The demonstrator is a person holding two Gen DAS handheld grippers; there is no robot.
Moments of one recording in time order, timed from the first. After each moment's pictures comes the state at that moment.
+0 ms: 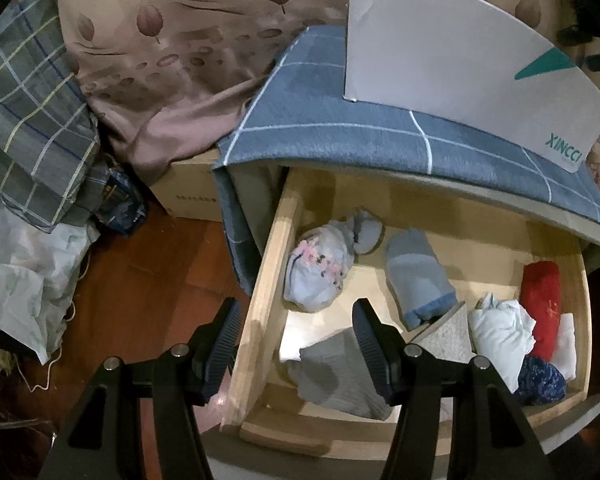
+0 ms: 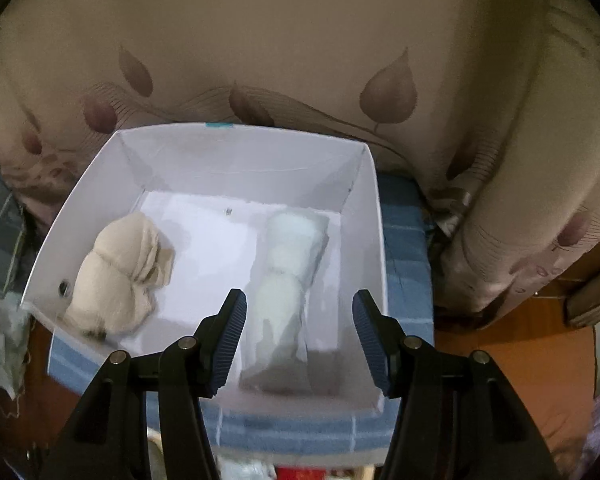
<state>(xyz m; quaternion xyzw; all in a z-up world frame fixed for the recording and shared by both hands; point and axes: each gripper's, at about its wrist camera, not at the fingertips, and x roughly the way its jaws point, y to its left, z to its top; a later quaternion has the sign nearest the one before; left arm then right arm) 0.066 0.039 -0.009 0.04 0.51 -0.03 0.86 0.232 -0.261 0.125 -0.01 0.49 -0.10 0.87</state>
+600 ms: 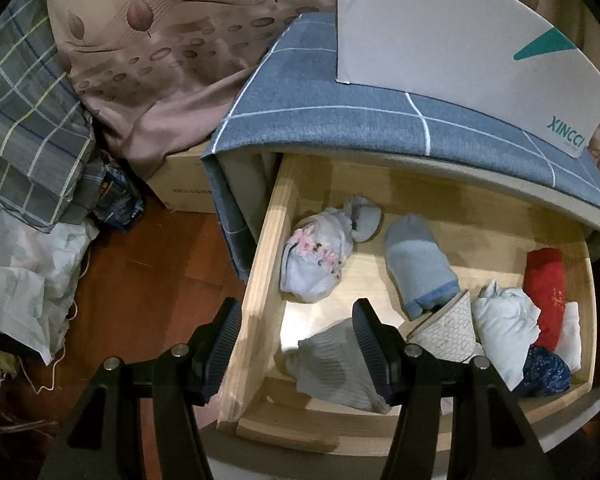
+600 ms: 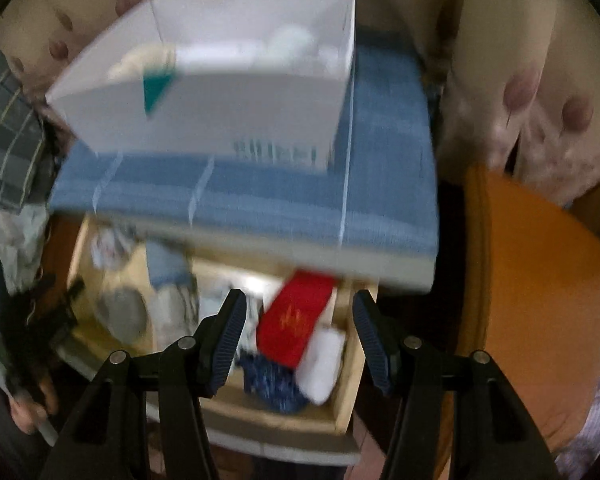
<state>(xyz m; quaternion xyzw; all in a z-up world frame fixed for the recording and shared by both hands) 0.069 0.033 -0.018 0.06 0.52 -0.03 0.85 0.083 -0.279 0.057 0.01 0.61 -0.06 0.79</state>
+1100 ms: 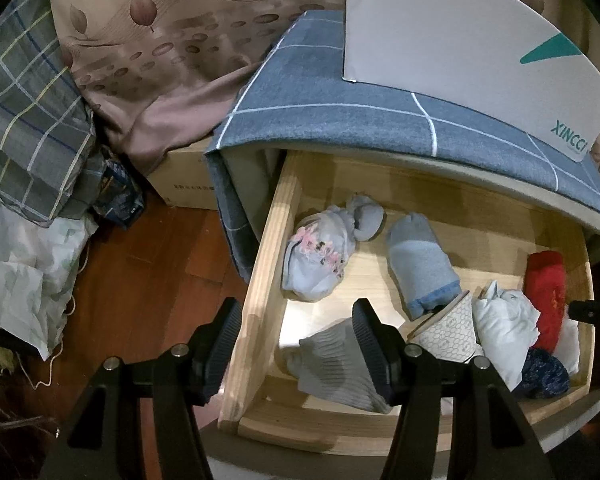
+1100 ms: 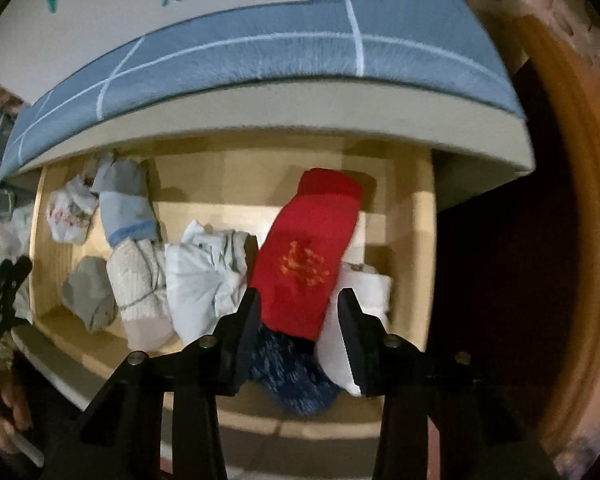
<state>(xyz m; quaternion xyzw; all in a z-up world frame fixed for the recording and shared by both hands) 0.070 0.038 -0.019 0.05 0.52 -0.03 0.85 0.074 -0.290 -0.056 0.09 0.66 -0.07 0.74</state>
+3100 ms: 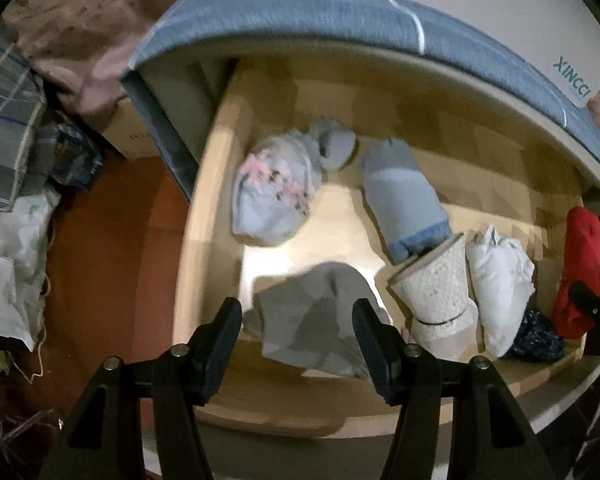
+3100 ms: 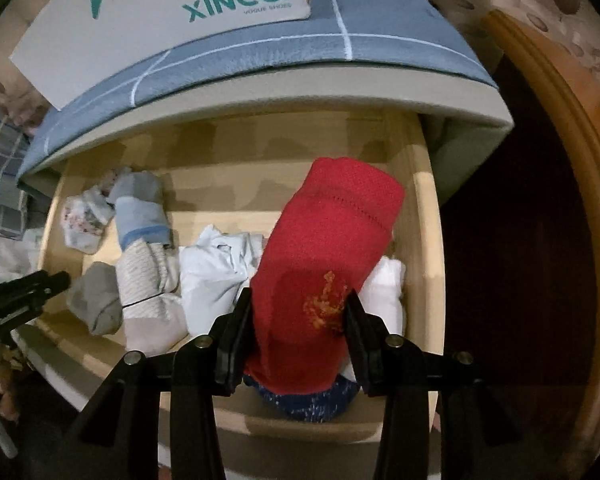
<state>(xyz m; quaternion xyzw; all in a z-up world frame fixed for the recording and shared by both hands) 0.083 0.021 -0.066 0.05 0.63 -0.09 0.77 0.022 -0.266 -0.062 0.11 0.58 -0.07 0.80</state>
